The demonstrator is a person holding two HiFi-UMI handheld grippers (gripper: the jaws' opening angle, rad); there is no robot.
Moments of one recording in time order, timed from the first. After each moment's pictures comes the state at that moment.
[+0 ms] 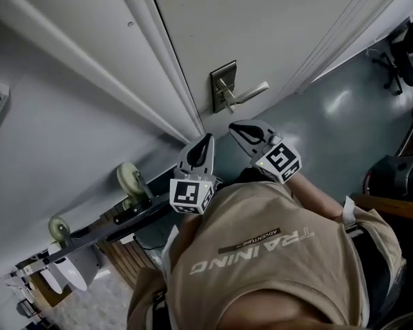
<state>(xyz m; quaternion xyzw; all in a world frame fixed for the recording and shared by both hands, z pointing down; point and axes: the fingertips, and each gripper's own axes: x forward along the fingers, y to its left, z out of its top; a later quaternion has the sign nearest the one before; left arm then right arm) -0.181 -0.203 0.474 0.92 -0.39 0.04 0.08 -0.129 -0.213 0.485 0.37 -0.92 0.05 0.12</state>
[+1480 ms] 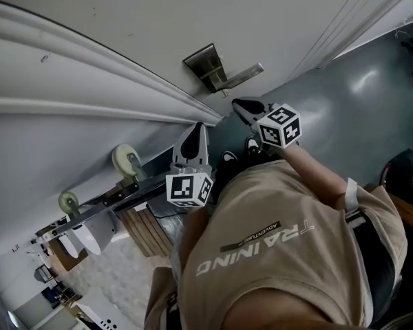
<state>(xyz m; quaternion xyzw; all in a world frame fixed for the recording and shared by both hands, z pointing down) -0.159 -0.202 0.497 0.86 -0.49 0.07 0.11 -0.071 -0.251 0.585 0.34 -0.89 0.30 0.06</state>
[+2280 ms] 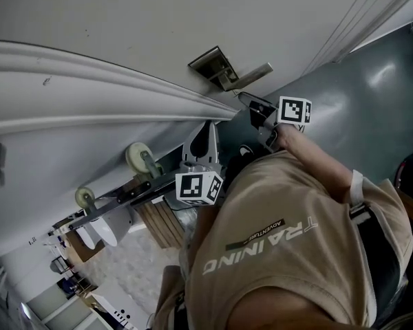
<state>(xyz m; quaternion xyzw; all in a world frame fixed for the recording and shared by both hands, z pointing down) -0.155 -0.211 0.491 0.85 -0.50 0.08 0.11 -0.071 -0.277 0.595 0.26 -0.73 0.60 -0.20</state>
